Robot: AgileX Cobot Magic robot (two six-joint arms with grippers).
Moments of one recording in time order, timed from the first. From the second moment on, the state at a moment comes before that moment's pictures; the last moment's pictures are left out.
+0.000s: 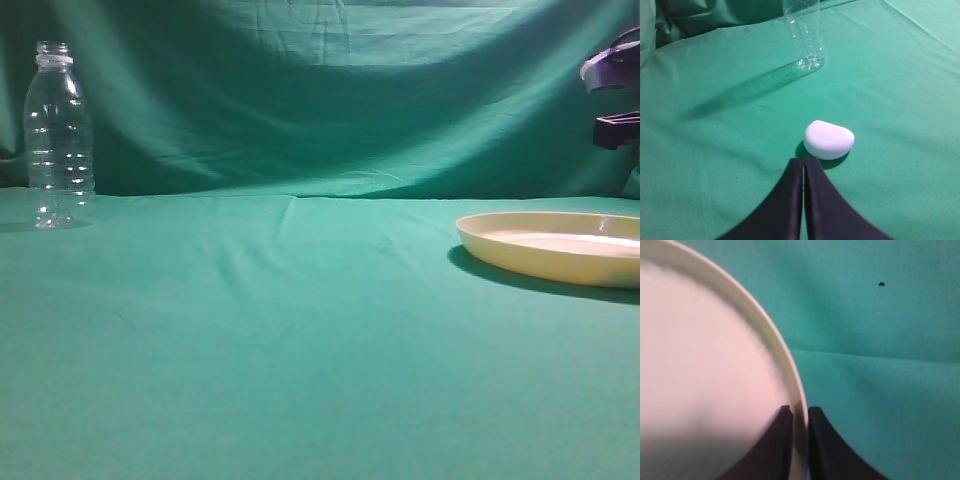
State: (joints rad) left arm 0.00 -0.02 0.02 -0.05 0.35 0.33; right arm 0.09 1.84 -1.16 -0.14 0.74 0.06
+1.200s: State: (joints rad) left arm 0.00 -0.02 0.02 -0.05 0.35 0.33; right arm 0.09 0.90 -1.16 0.03 1.10 0.06
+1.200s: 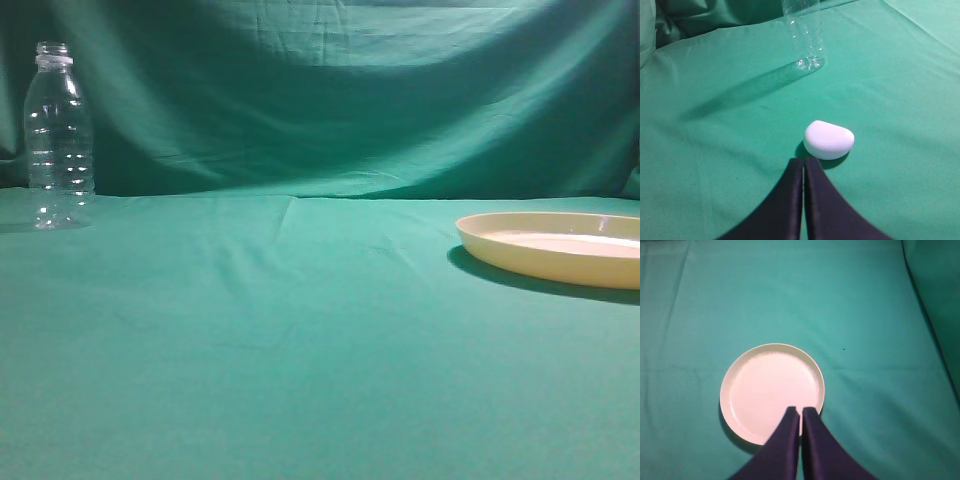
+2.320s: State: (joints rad) left arm 0.00 -0.02 0.02 -0.05 0.35 0.33; right arm 0.09 0.19 -0.56 0.12 0.73 -0.01
